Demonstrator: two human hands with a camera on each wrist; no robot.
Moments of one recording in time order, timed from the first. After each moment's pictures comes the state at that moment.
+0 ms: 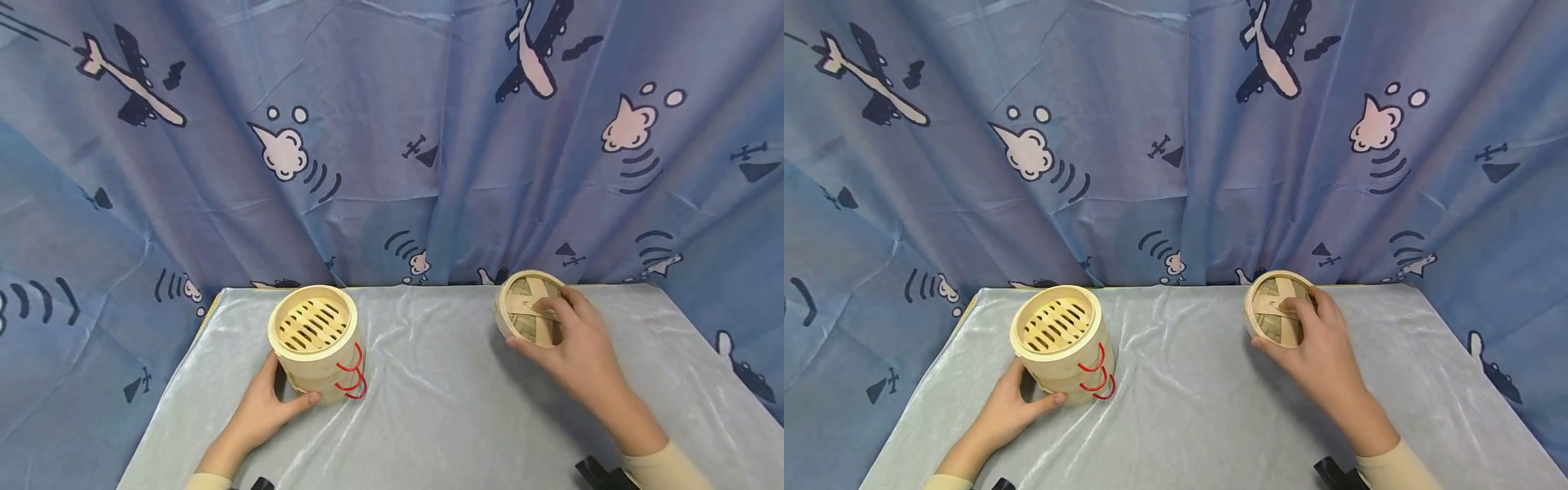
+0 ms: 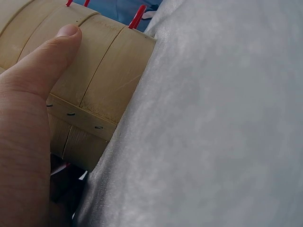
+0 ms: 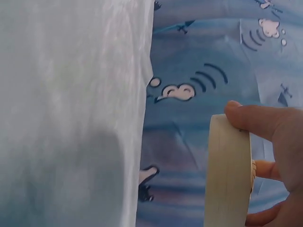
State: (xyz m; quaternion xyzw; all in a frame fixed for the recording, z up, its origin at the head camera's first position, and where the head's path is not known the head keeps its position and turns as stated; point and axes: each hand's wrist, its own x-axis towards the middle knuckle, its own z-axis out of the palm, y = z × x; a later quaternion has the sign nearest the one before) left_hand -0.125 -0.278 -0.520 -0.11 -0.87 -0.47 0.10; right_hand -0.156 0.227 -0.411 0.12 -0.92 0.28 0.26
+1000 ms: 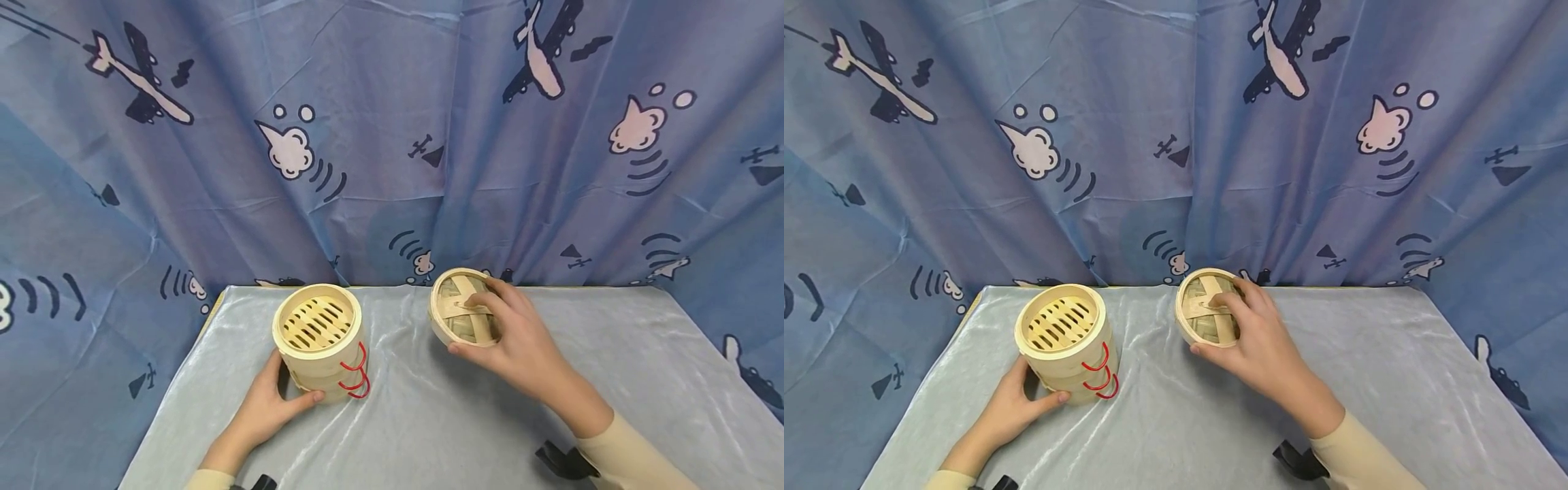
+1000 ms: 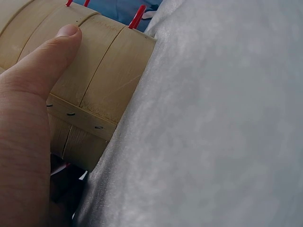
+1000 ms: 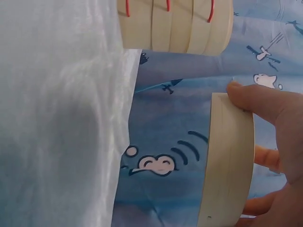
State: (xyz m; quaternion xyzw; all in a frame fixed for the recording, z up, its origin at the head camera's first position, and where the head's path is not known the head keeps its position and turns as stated) left_hand -0.127 -0.279 -0.518 -0.11 -0.87 -0.48 0.09; right_hand -0.164 0.150 -0.391 0.23 -0.90 0.30 0.21
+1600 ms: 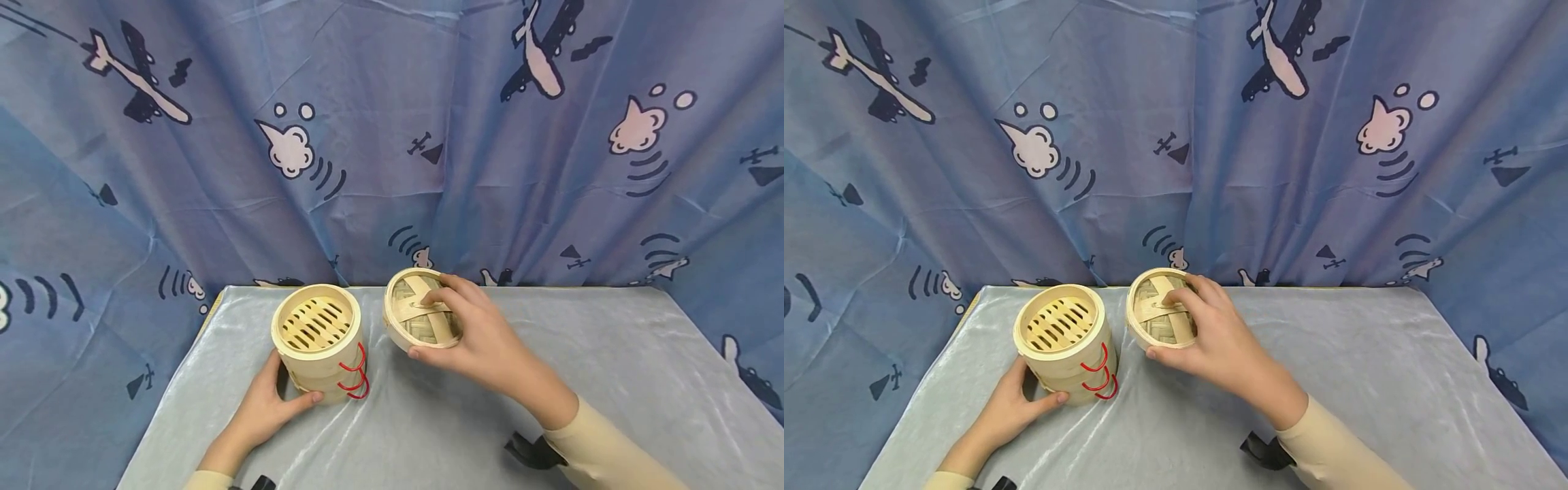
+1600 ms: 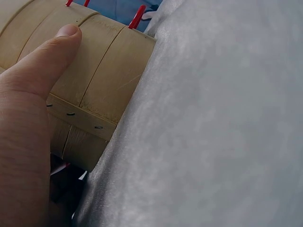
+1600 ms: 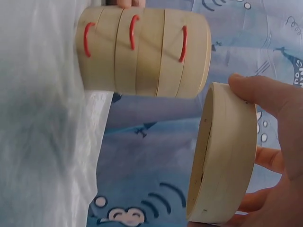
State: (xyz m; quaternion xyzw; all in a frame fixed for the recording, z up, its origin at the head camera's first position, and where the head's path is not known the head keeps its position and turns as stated) left_hand -0.128 -0.280 -0.519 -0.12 -0.87 -0.48 0.09; right_hand -0.160 0.101 -0.363 0.28 -0.89 0.33 0.15
